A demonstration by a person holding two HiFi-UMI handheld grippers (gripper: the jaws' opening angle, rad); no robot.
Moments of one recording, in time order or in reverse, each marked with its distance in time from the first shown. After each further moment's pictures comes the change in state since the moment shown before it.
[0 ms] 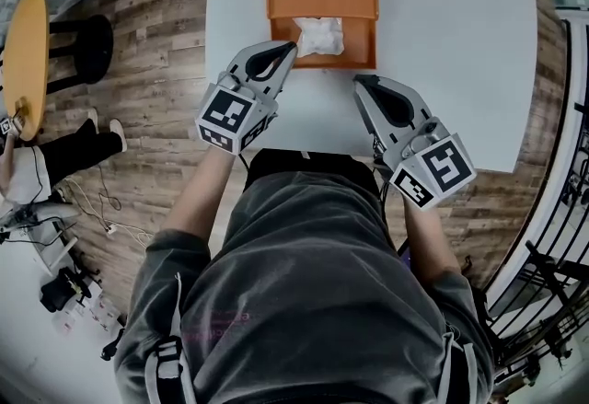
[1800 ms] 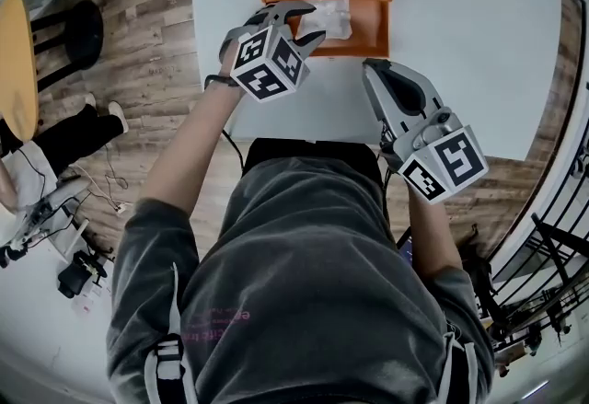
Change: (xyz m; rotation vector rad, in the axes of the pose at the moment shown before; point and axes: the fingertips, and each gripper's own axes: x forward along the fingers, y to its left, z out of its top) left arm 0.097 0.014 -0.111 0.470 0.501 -0.264; right arm 0.033 -0.041 -0.032 0.122 0.040 -0.056
